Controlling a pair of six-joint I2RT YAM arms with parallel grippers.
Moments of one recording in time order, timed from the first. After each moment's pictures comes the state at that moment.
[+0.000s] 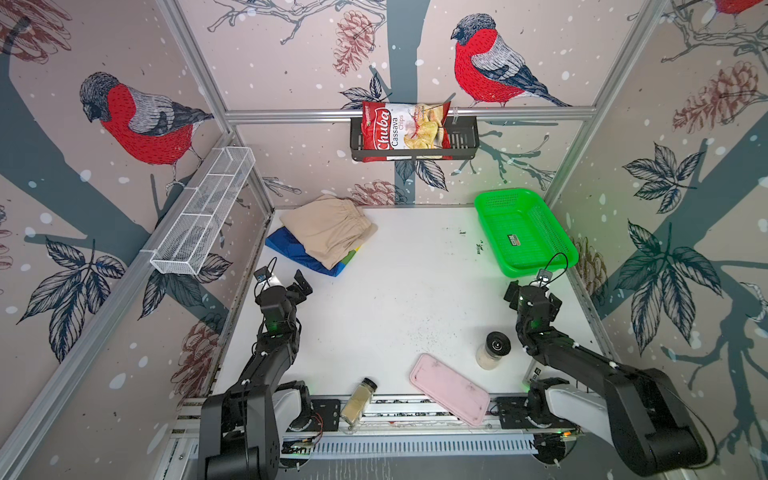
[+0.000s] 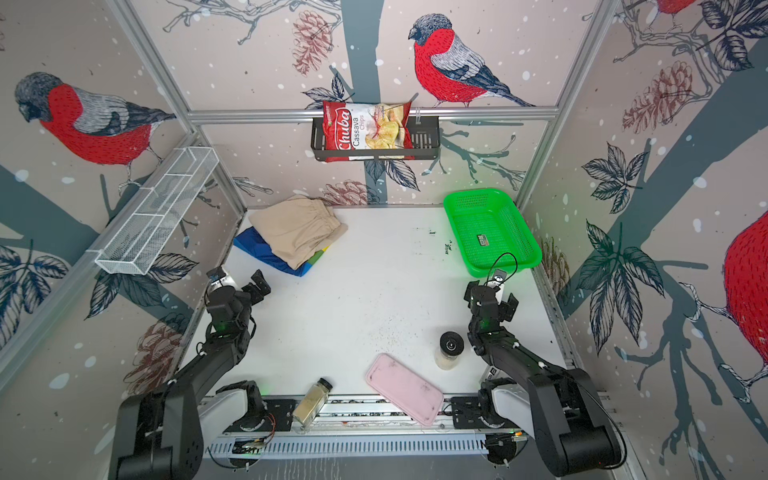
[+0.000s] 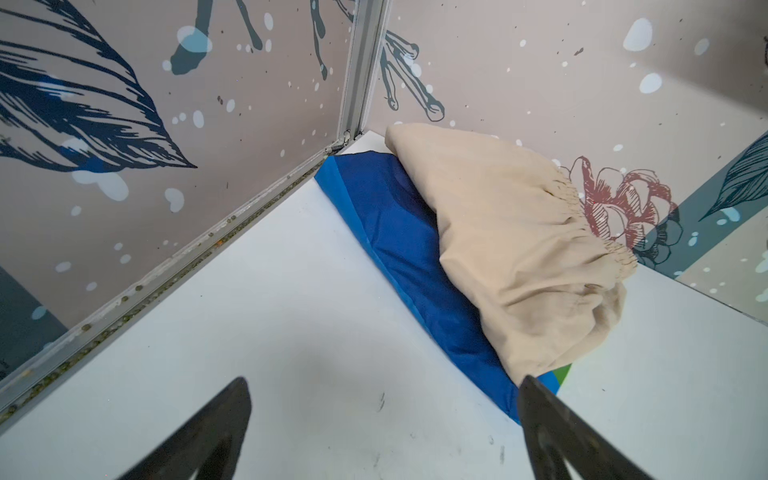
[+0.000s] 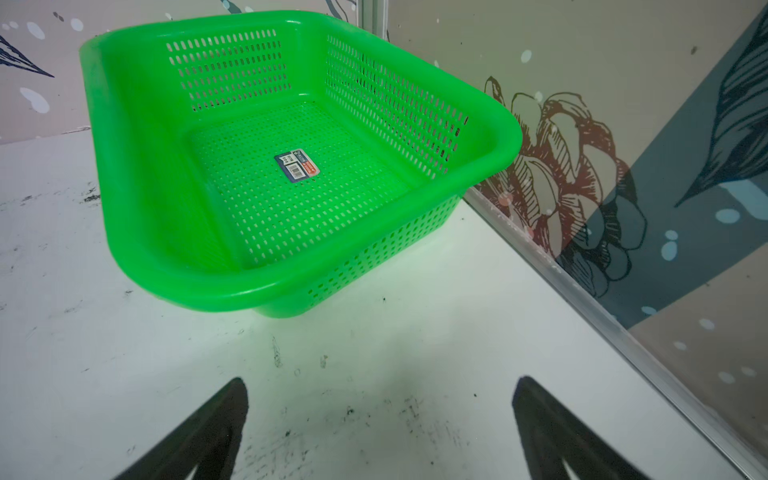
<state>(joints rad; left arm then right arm) 0.16 1.10 0.25 0.56 -0.11 -0.31 0.21 1.15 0.23 0.46 0.60 0.21</state>
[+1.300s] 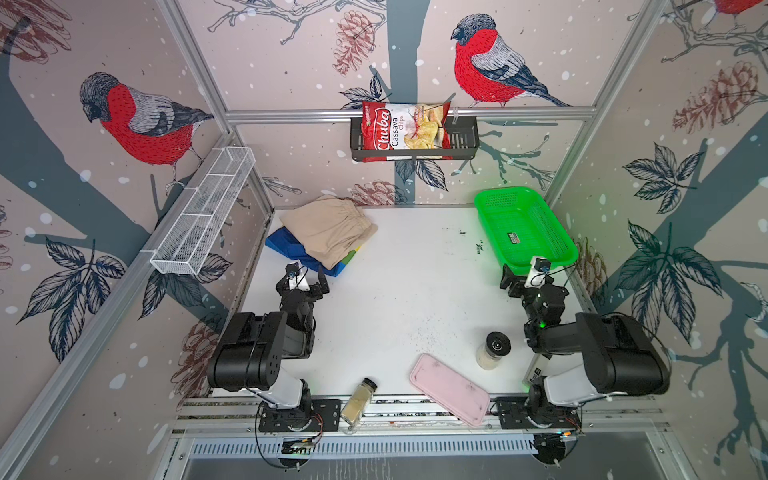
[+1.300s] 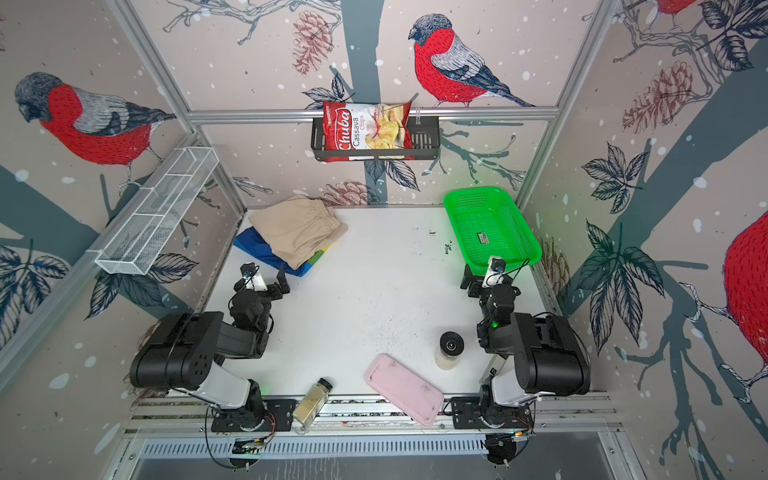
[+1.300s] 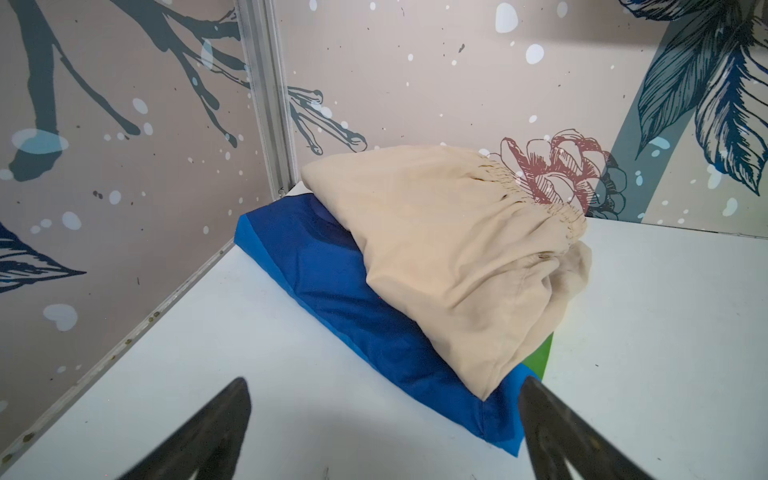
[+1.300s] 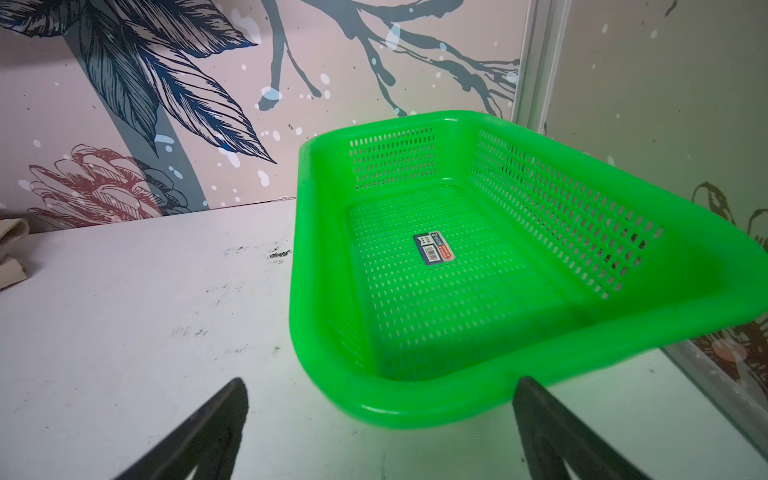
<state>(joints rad) 0.00 1.55 0.20 1.24 -0.14 -0.05 -0.03 1.50 0.21 1.14 -0.04 0.05</state>
